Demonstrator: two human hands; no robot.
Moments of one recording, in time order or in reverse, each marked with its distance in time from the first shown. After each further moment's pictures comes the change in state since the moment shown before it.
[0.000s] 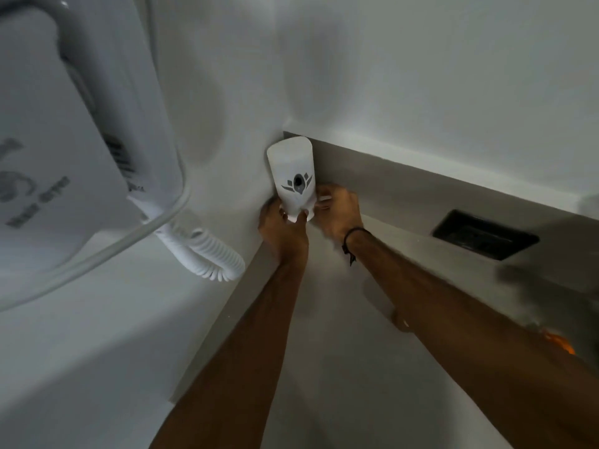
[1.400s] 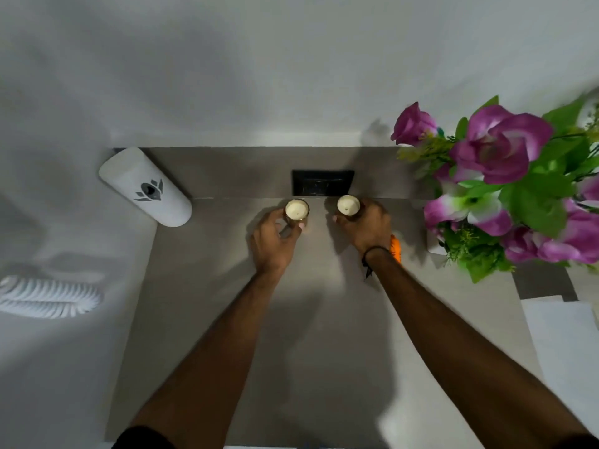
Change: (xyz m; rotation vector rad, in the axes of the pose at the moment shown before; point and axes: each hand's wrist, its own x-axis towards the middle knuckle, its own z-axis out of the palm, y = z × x) left_hand -0.171 0.047 0.064 0.276 -0.684 0.232; right_hand -0.154 0.168 -0.187 -0.106 0.502 0.473
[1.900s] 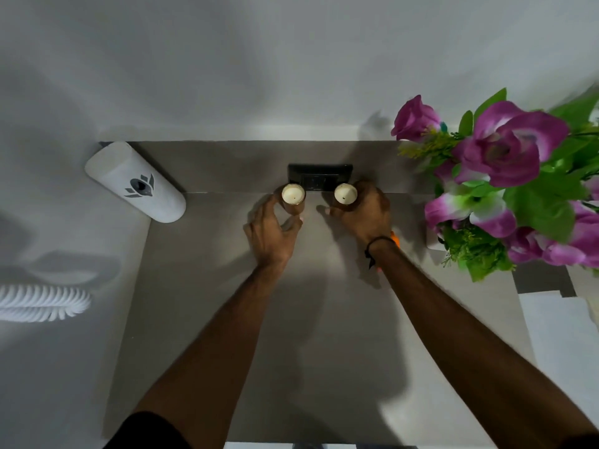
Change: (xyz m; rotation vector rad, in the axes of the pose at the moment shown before) left_hand 0.010 -0.007 0.016 0.185 -0.035 0.042; right_hand 0.012 -0.011 -0.010 0.020 -0.045 -0.092
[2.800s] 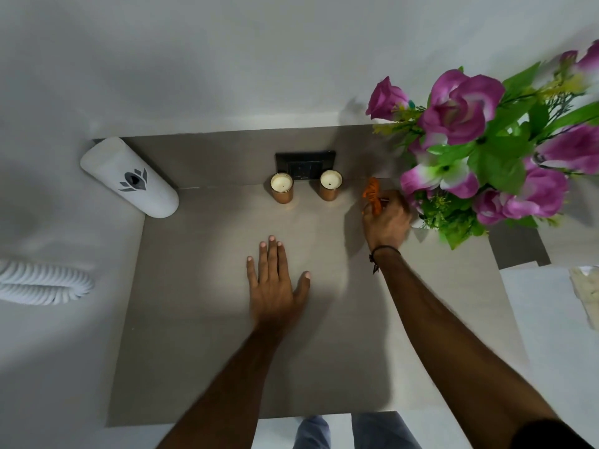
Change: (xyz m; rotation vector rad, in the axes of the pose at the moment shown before) left_hand -0.134 -0.053 0.007 0.553 -0.215 0.280; right_hand -0.041 0.056 -0.018 -0.037 0.452 0.141
